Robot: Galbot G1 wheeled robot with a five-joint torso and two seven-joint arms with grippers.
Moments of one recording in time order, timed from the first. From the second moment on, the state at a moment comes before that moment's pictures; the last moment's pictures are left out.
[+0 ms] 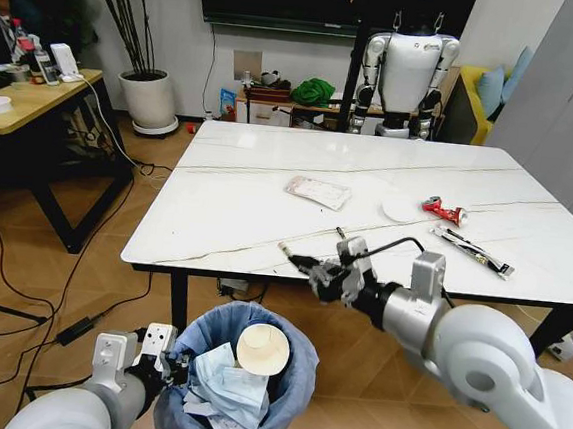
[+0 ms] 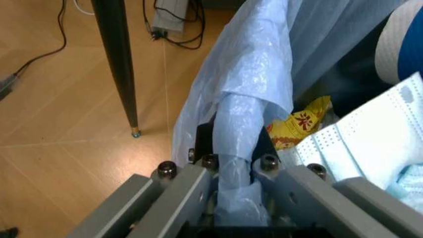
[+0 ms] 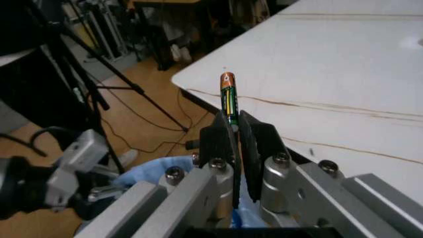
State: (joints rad) left arm 1.56 -0.78 -0.37 -2.49 -1.25 0.74 -0.81; right arm -0.98 0.70 0.15 2.44 1.22 -0.62 0.15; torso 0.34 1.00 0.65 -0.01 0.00
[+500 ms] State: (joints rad) left arm 1.55 -0.79 -0.38 -2.48 -1.28 0.74 -0.83; right arm -1.10 0.64 0.21 2.51 1.09 -0.64 -0.08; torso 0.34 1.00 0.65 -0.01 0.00
